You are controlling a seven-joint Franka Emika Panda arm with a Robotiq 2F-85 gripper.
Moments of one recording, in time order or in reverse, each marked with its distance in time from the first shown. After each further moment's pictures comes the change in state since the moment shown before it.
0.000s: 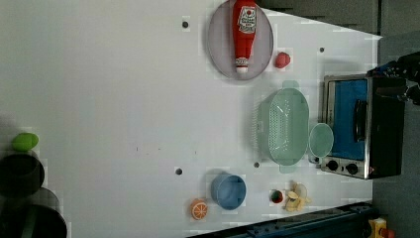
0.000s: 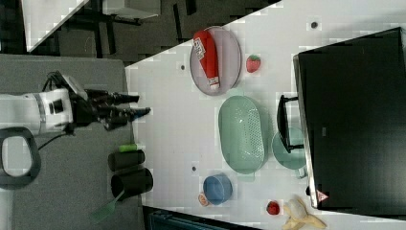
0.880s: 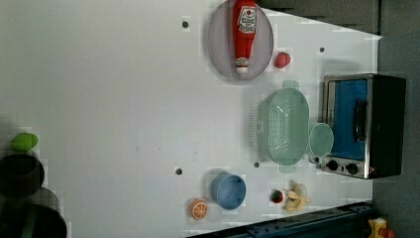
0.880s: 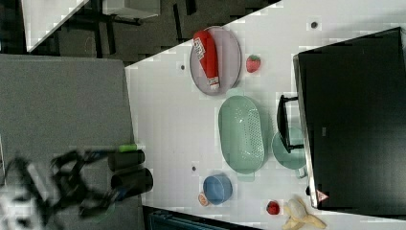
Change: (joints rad) arm -0.035 -0.471 -0.026 -0.326 -0.027 0.001 0.162
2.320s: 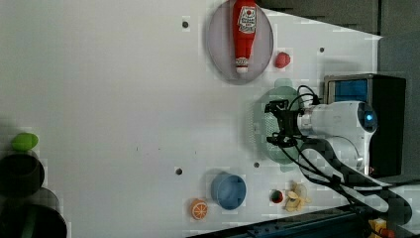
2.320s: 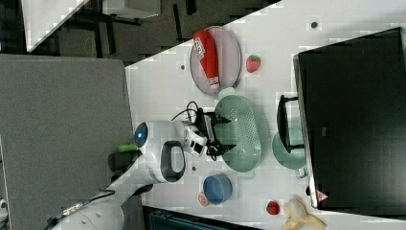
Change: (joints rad) arm 0.022 0.825 0.088 -0.297 -0.014 0.877 0.540
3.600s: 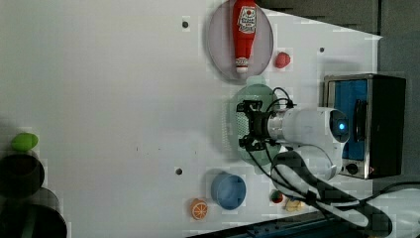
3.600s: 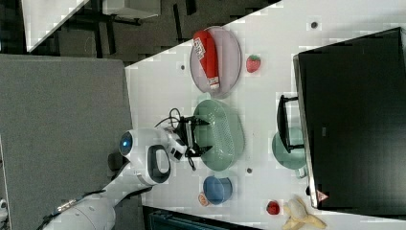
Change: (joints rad) arm 0.070 0.029 0.146 0.004 0.062 0.089 0.281
